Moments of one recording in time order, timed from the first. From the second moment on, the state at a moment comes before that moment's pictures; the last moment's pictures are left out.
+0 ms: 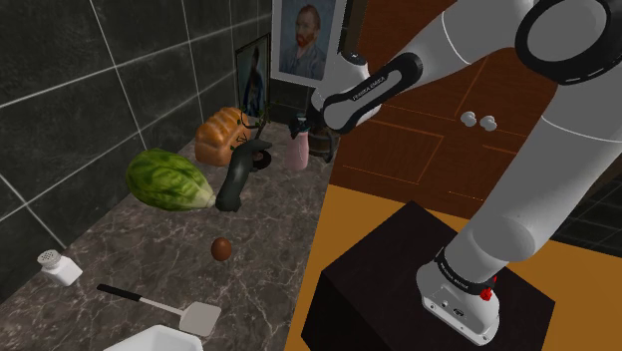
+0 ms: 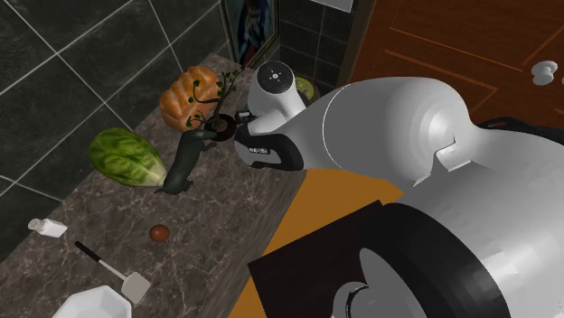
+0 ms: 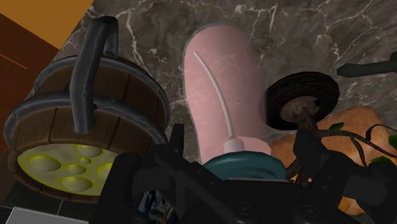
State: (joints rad) arm 0.00 0.12 0.06 -2.33 -0.10 2.88 0.30
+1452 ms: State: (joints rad) arm -0.01 0.03 0.07 -2.30 -0.06 2.77 0.27
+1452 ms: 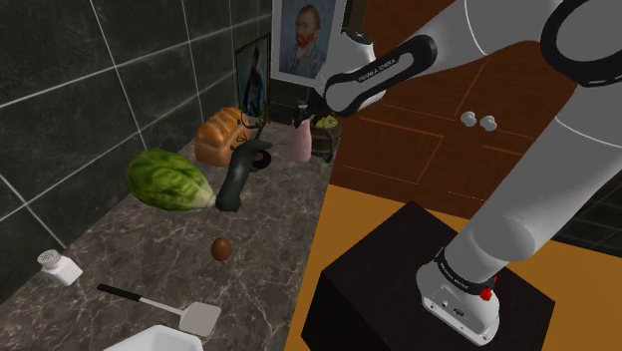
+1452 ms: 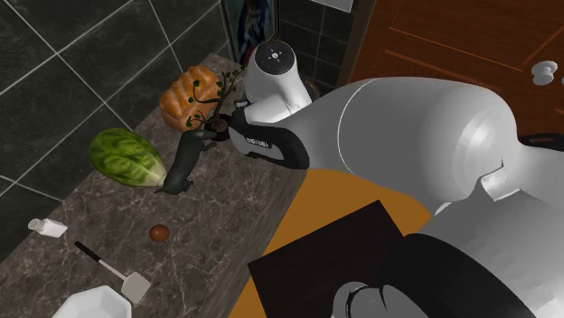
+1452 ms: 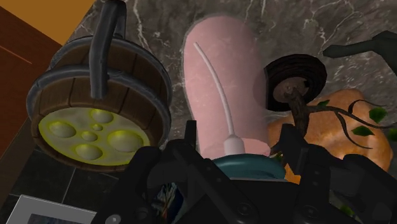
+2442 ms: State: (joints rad) arm 0.00 -0.08 0.07 -2.21 -0.03 2.56 0.24
